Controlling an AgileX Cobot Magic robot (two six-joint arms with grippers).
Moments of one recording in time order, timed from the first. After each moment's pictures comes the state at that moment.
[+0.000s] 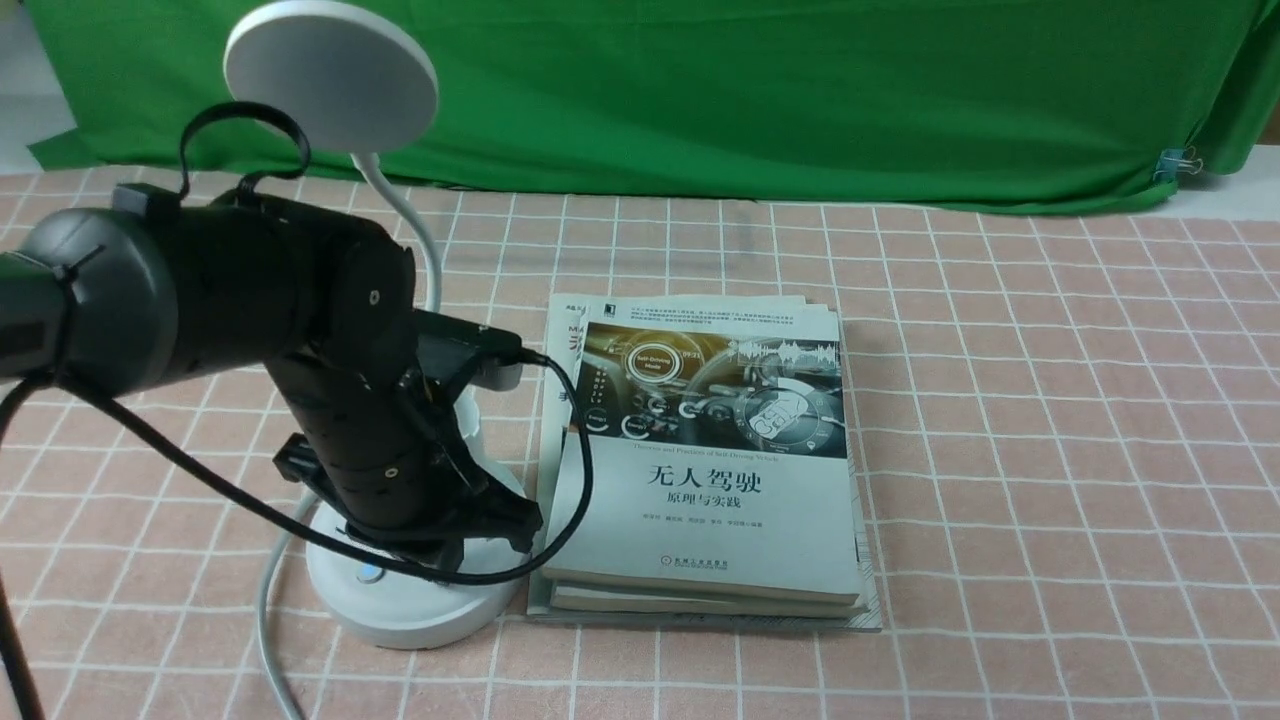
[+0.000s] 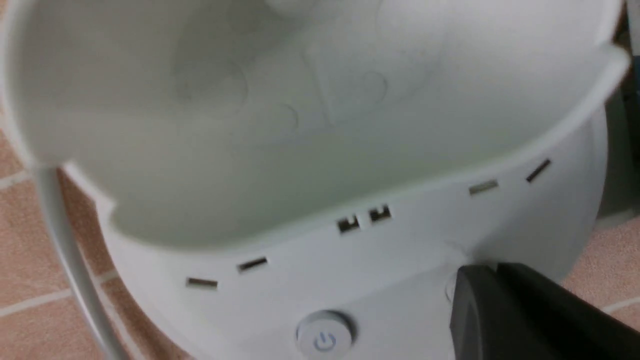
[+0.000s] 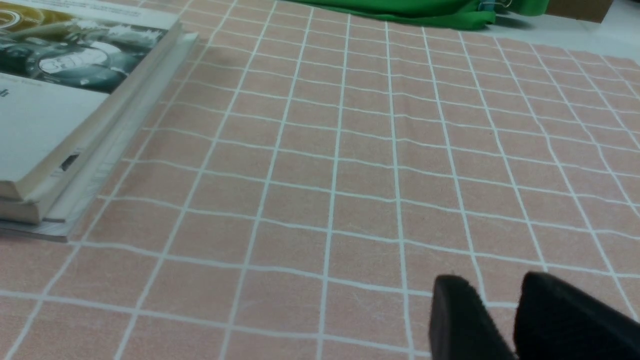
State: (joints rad) right arm 0.07 0.00 0.01 -0.08 0.23 -0.04; left arm -0.40 1.72 -1.13 -0.09 0.88 0.10
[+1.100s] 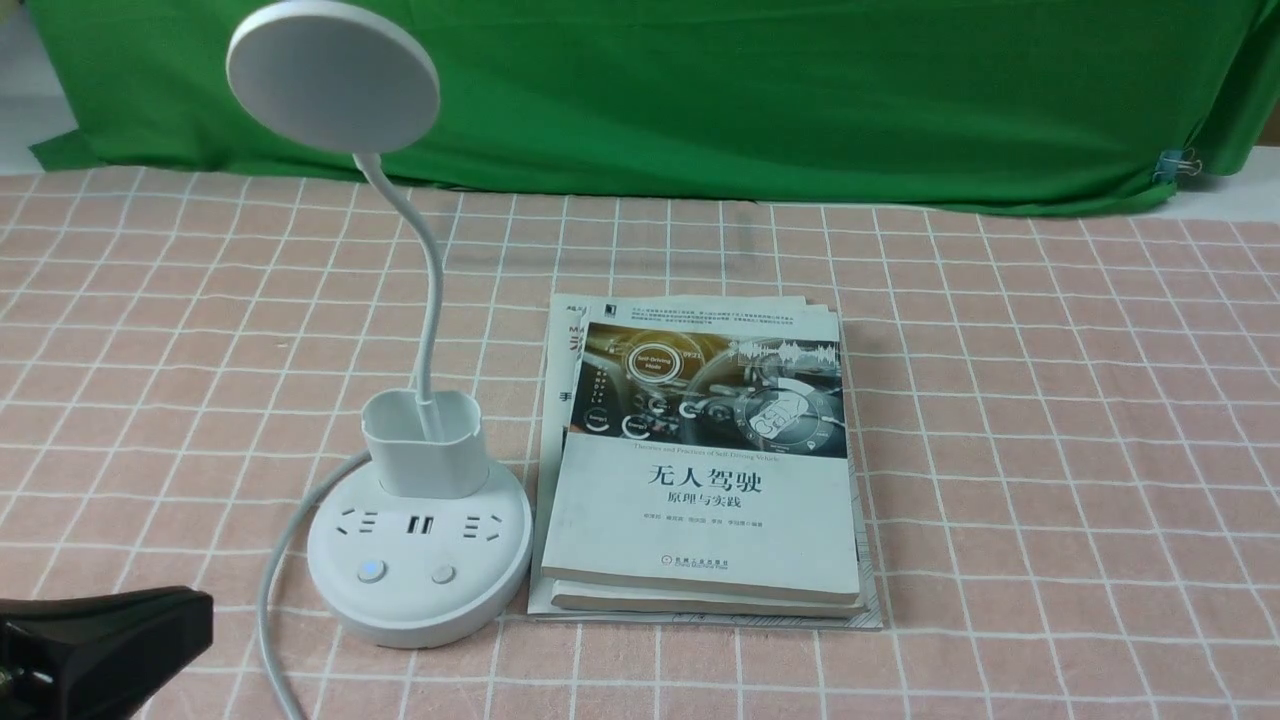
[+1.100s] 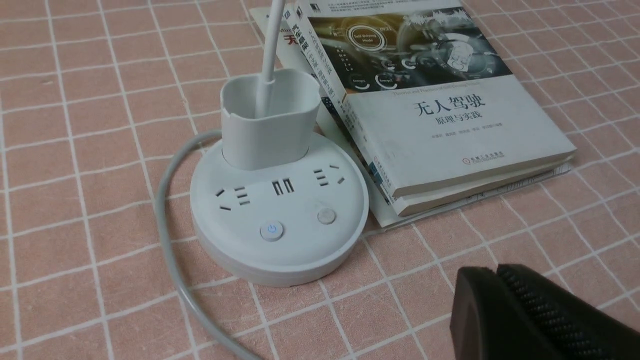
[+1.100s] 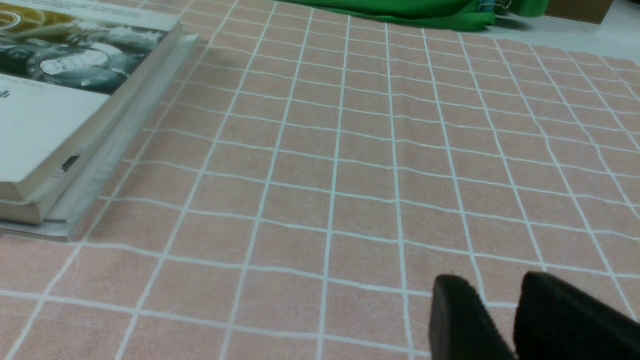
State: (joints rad) right arm 0.07 0.00 0.01 -0.08 0.23 -0.04; left arm -0.40 0.44 -0.52 -0.16 0.65 0.09
